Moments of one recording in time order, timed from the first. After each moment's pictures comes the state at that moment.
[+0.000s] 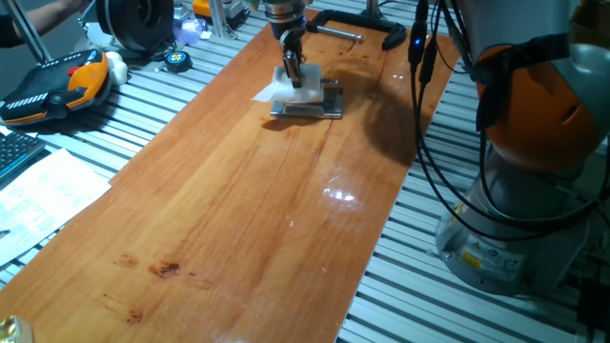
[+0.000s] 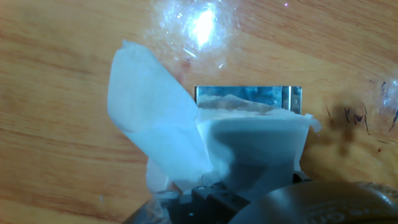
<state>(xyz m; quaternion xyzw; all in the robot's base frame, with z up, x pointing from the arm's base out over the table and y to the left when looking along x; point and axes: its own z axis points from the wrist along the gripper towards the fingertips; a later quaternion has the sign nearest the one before) 0.528 -0.215 0.101 0.19 -0.98 0.00 0.06</state>
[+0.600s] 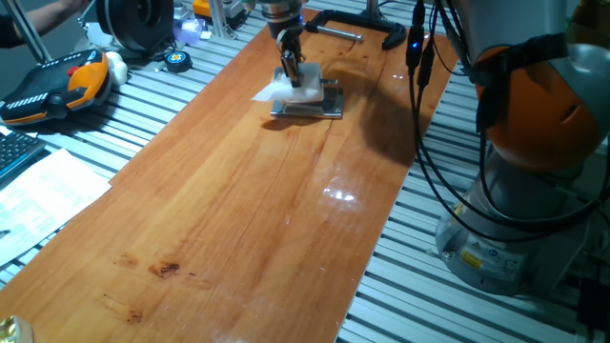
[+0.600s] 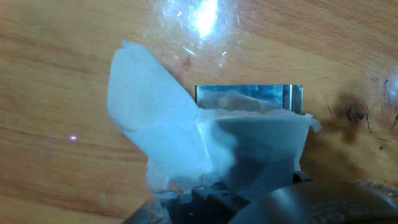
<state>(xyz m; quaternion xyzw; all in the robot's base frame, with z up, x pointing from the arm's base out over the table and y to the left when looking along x) 0.528 -0.216 0.103 0.19 -0.98 0.00 0.07</state>
